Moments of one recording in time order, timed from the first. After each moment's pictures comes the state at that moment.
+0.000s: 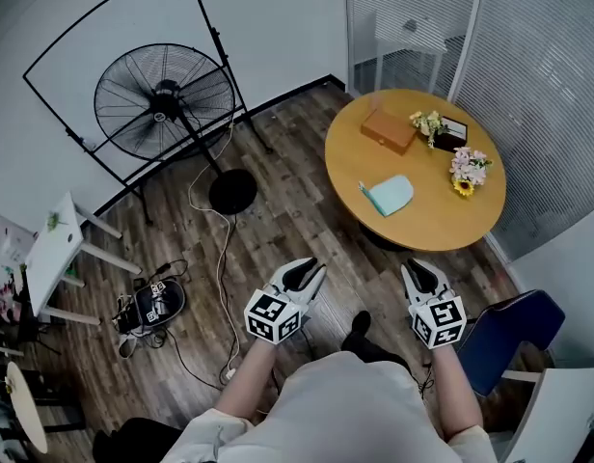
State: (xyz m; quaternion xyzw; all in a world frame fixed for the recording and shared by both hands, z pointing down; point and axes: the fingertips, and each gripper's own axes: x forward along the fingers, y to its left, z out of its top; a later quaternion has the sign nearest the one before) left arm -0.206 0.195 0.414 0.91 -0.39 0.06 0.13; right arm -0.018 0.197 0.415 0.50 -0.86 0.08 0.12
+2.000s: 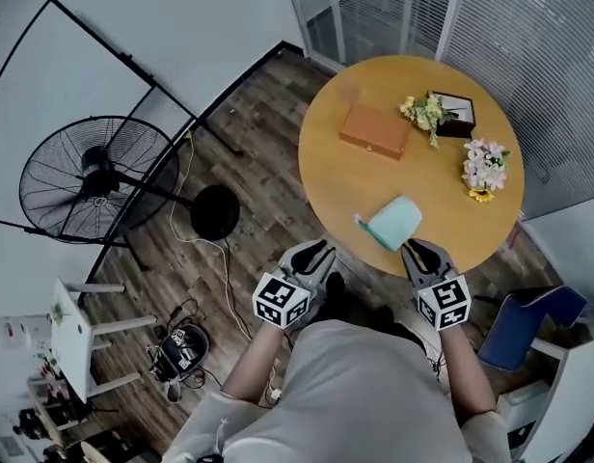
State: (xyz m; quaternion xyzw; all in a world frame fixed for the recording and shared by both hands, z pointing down) left arm -0.134 -0.179 0.485 0.94 -0.25 0.15 0.16; right arm 0.023 -0.142 0.494 0.54 -0.81 0.17 0.15
